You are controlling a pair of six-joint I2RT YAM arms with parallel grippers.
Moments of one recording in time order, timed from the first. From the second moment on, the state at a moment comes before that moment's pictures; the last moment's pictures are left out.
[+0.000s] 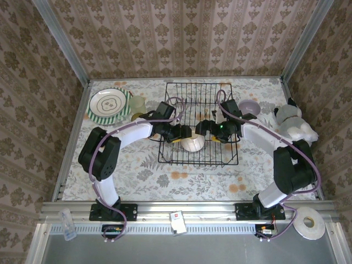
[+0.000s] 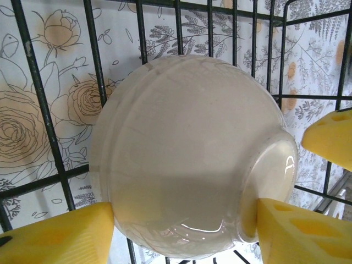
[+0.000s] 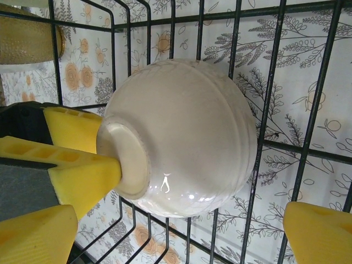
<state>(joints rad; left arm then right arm) -0.65 1.81 1.18 -0.38 0.51 -0.64 0.33 1.57 1.04 -0.52 -0.49 0.55</state>
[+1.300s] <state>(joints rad) -0.69 1.79 1.17 -0.40 0.43 -0.62 0.28 1.64 0.99 -0.42 -0.57 0.56</state>
